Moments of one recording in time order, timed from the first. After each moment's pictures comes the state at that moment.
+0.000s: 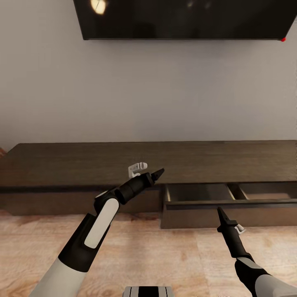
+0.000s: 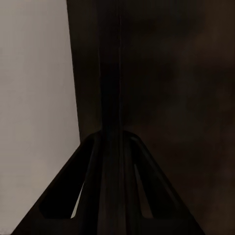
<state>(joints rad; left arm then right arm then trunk) -0.61 -0.08 -0.39 -1.47 0.85 0.50 0.00 -0.66 -0.21 0.12 -0.09 -1.69 0.21 1.19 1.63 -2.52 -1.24</state>
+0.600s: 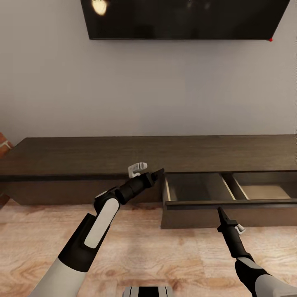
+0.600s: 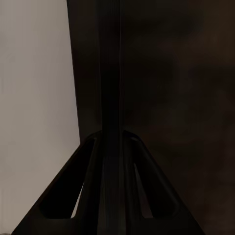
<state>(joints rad) -0.61 -0.08 -0.39 -1.47 0.85 0.50 0.00 -0.66 -0.21 0.12 -0.09 -1.69 0.20 1.19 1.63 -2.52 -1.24</state>
